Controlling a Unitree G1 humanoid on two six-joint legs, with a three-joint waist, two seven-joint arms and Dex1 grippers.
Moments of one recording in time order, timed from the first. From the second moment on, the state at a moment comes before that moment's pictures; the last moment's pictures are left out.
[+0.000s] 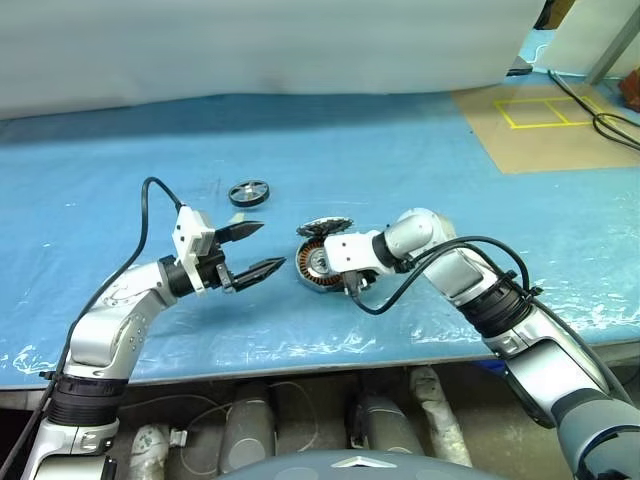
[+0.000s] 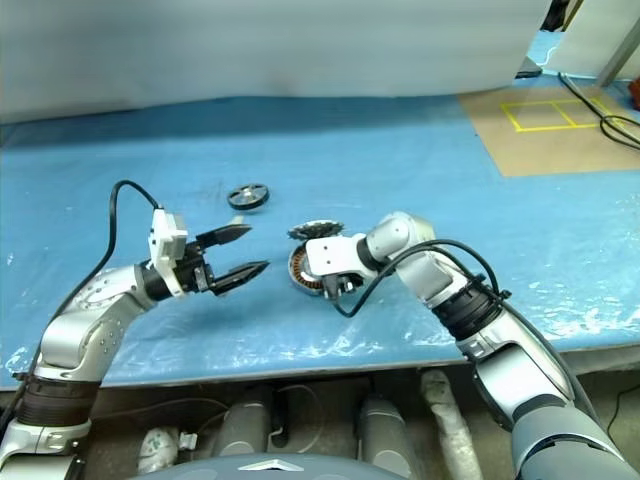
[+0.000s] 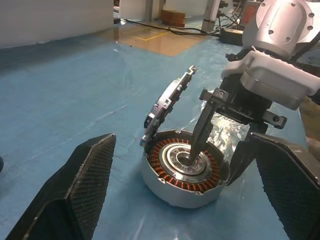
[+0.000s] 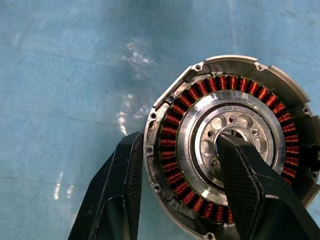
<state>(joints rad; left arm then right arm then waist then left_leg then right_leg) -0.18 0.54 0.07 -0.20 -0.56 0.33 -0.95 -0.73 -0.51 0.56 0.06 -0.22 0.26 1.30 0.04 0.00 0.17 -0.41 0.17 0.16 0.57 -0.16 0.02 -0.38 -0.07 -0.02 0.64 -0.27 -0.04</state>
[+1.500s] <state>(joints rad) -0.13 0.55 0.06 0.02 -0.48 0.12 -1.15 -0.48 -0.51 0.18 -0.29 0.18 0.69 1.18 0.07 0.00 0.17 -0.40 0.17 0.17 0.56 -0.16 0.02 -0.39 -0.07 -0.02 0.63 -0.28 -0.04</state>
